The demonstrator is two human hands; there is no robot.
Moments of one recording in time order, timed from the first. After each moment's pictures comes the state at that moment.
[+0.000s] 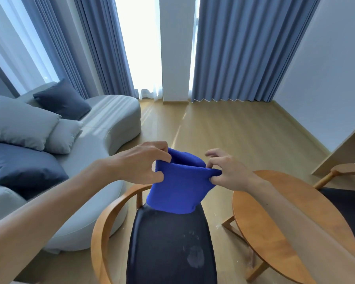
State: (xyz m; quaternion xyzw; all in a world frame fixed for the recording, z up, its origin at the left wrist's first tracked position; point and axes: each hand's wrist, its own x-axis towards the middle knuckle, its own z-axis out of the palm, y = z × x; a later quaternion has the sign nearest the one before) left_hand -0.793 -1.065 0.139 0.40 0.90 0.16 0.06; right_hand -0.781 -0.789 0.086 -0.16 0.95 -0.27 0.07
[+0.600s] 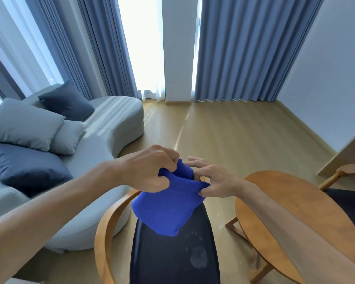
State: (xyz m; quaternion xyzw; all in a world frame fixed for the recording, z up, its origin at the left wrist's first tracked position) left_hand -0.776 -1.053 0.154 0.48 0.86 0.18 0.04; right_hand -0.785 -0.813 0.069 -0.31 0.88 -0.33 0.15
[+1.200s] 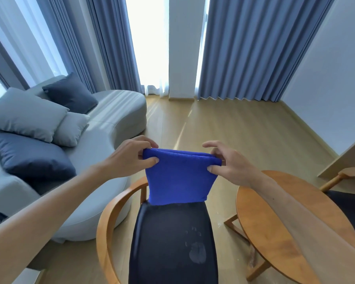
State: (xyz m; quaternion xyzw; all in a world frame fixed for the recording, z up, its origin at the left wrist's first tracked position) left_hand -0.793 -1.104 0.105 0.23 0.92 0.30 -0.03; right_hand -0.776 -0.805 0.097 -0.21 0.89 -0.41 0.05
